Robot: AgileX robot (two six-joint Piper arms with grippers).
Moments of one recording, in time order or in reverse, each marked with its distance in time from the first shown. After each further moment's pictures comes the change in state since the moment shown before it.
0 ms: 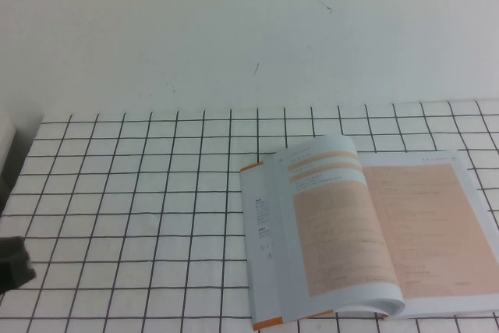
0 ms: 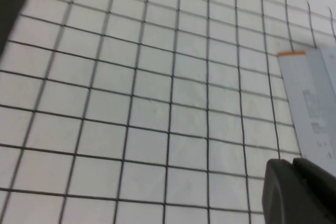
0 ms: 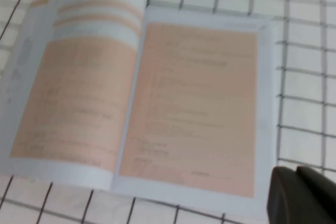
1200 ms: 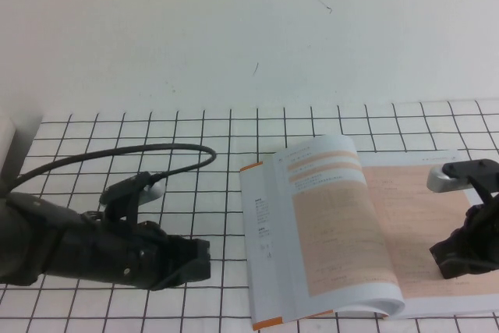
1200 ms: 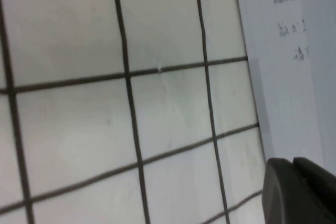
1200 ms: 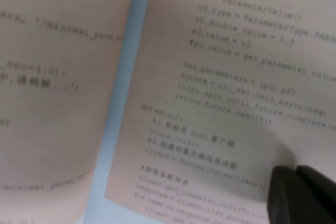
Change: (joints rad) right arm 0.093 0.876 -0.066 0.261 -0.178 -0.308; left arm -0.233 0.953 -0.102 -0.964 -0.088 0.936
